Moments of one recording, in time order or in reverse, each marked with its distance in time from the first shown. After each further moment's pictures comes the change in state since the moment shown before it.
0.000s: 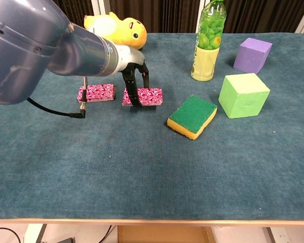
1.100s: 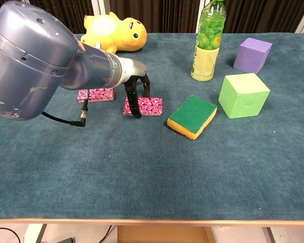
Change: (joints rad) left arm 0.019 -0.059 0.003 0.078 0.005 -0.037 0.077; right arm -0.001 0.004 0.003 0.000 0.004 0.000 0.007
